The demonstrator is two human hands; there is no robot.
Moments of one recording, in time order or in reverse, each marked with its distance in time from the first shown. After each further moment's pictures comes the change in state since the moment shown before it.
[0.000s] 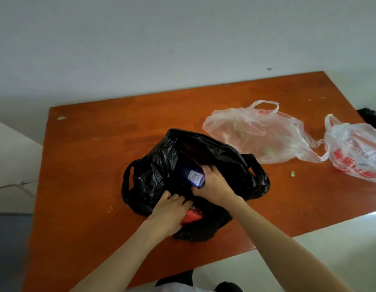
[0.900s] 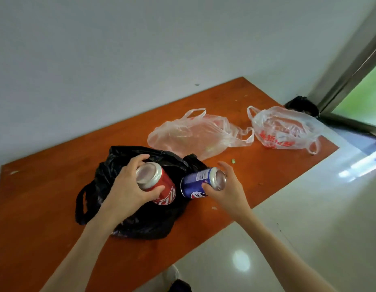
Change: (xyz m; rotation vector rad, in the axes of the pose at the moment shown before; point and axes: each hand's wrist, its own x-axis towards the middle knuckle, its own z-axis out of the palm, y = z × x) left_hand -0.024 0.061 -0.113 -0.781 0.578 -0.077; right_hand -0.152 0.092 -0.062 0.633 0.603 0.104
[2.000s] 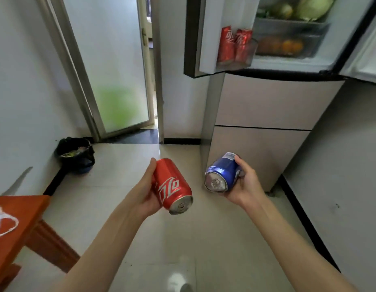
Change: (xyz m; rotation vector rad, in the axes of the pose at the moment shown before) left_hand -0.127 0.541 0.532 -0.905 -1.225 -0.644; right_hand -0.311 0.248 -0.599 1.541 1.063 0.247
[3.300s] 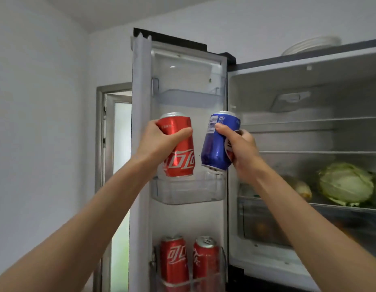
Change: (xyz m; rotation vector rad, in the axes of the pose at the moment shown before) left_hand 0.083 0.277 0.569 0.740 0.244 1.529; right_hand 0.156 -0.564 0.289 -0.485 -0.651 -0.953
